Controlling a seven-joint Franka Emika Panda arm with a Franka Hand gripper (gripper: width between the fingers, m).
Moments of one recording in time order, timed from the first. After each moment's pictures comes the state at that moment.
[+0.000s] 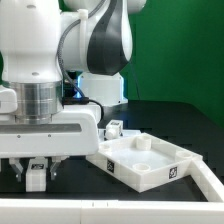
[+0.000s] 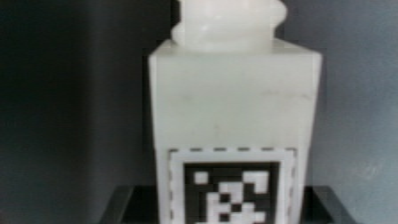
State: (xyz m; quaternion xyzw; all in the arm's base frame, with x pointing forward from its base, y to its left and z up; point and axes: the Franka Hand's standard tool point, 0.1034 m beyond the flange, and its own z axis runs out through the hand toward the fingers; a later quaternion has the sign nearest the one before) arm 0.565 -0.138 0.009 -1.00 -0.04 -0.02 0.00
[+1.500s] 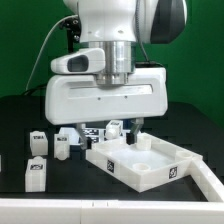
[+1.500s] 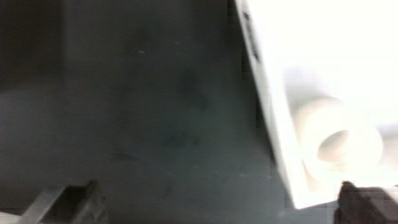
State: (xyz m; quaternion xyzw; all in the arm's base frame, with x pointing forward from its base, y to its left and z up) arm 0.556 -0.023 0.068 -0.99 -0.14 -0.07 0.02
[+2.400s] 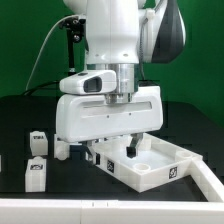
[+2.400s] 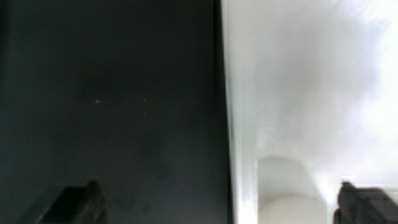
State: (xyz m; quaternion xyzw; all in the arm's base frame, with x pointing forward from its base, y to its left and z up) arm 0.533 -0.009 0.032 -0.97 -0.25 -0.08 0.00
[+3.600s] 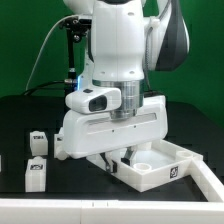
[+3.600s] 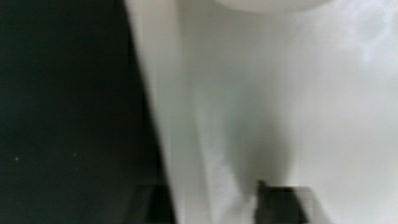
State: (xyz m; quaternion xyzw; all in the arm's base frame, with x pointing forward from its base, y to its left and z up) arm 0.522 0.003 0.008 -0.97 -0.24 -0.03 0.02
